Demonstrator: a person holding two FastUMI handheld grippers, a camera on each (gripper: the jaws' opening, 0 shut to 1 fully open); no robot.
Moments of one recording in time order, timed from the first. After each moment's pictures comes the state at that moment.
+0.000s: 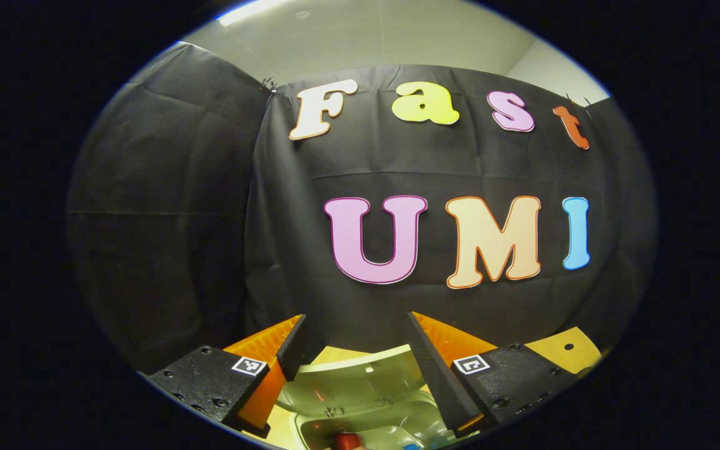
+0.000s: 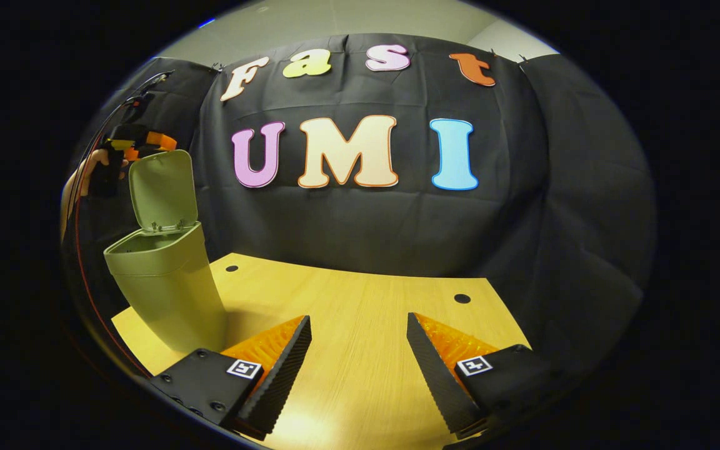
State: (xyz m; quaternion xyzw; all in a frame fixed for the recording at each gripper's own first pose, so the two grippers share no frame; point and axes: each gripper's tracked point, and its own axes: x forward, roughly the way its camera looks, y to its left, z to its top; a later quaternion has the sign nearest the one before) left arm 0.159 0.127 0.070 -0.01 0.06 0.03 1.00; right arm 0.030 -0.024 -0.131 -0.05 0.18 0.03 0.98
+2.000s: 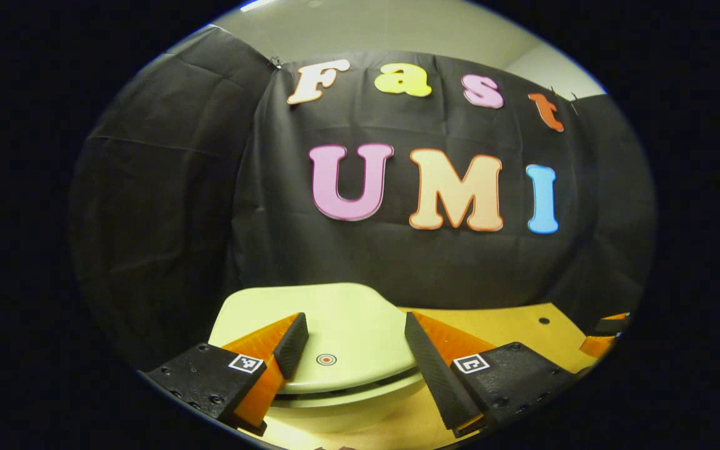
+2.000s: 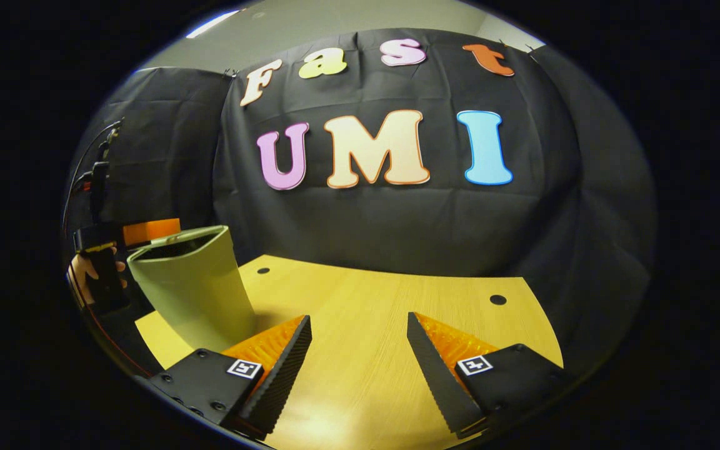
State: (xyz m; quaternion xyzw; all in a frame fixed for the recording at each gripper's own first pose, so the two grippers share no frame) left arm 0.054 0.048 -0.051 -0.04 0.09 0.00 1.00; right arm 0.045 -0.001 -0.122 -0.02 0.18 0.10 0.98
